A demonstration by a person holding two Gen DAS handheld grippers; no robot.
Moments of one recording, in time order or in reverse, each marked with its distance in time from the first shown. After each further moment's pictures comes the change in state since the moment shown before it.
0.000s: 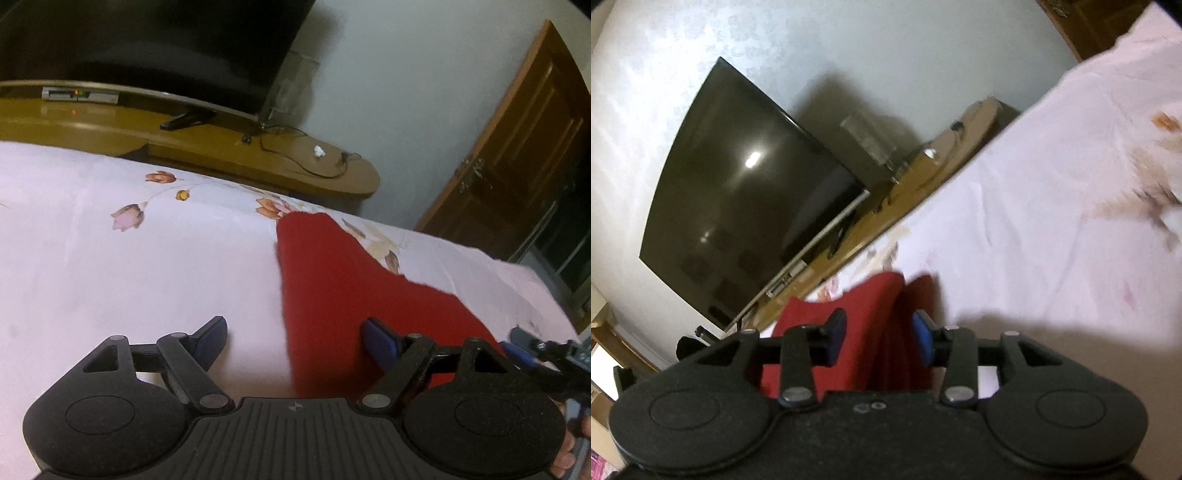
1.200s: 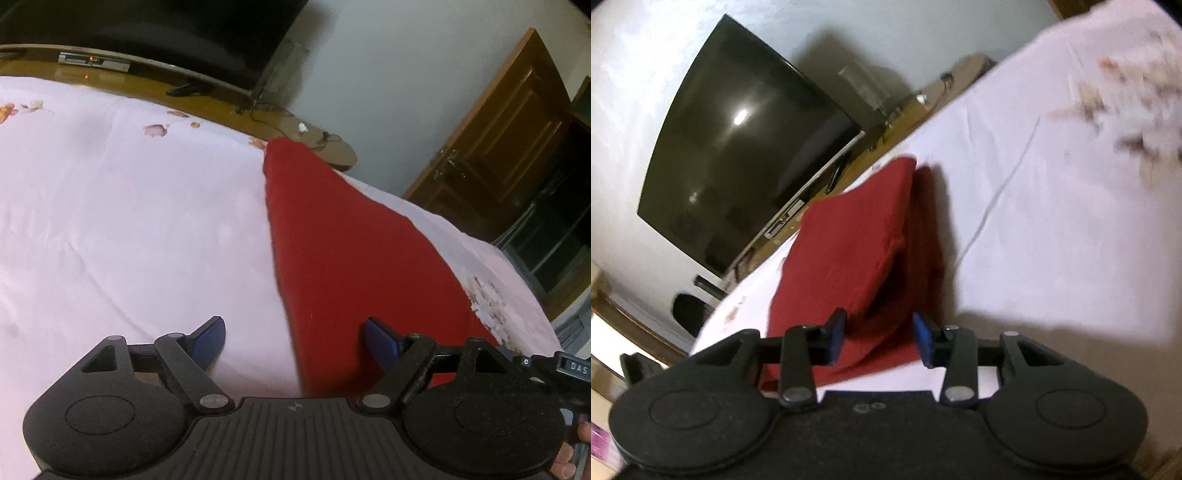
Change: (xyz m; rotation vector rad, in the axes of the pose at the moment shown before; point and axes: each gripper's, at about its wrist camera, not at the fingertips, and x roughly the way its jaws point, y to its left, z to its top) left arm -0.077 0.006 -0.104 -0.033 0.025 -0.066; right arm -0.086 0.037 -0.083 0.043 0.166 -0.056
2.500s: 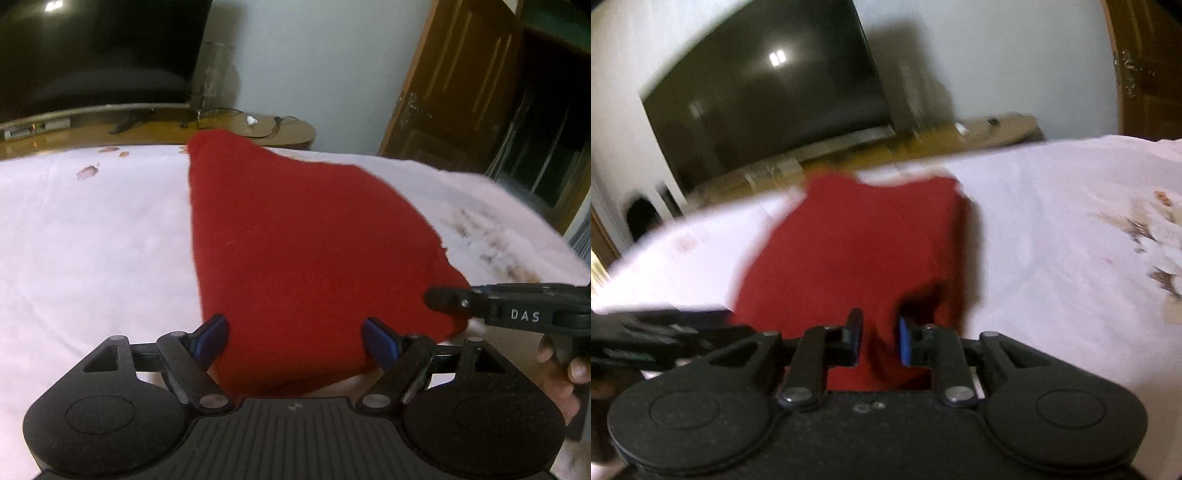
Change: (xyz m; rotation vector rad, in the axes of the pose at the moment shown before) left arm 0.005 -0.068 -0.022 0.312 0.021 0.044; right arm 0.041 0.053 -0.009 -0.484 0.020 -0.239
